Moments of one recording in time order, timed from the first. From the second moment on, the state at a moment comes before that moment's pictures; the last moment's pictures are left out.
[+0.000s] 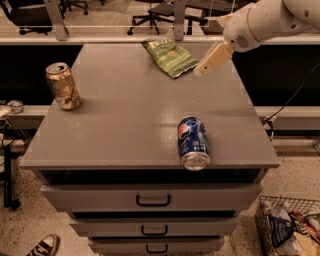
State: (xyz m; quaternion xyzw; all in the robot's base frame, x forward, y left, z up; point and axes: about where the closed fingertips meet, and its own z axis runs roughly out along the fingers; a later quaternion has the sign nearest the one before) arm 0.707 -0.142 0.965 -0.53 0.72 0.05 0.45
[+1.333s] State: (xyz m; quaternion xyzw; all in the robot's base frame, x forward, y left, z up) arm 0.840 -0.080 0.921 -0.39 0.79 0.00 0.47
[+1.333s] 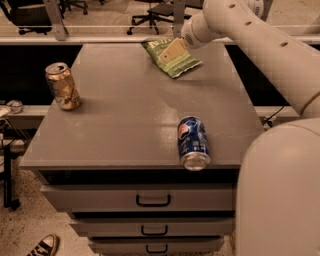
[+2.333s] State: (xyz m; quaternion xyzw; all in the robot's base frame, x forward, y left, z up) arm 0.863 -0.070 0.860 -0.36 0.82 0.11 0.43
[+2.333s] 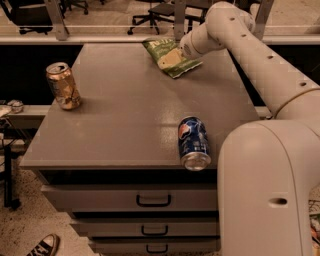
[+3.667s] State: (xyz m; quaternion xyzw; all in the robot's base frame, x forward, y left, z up) arm 0.815 -0.088 0.949 -0.41 0.80 0.05 0.44
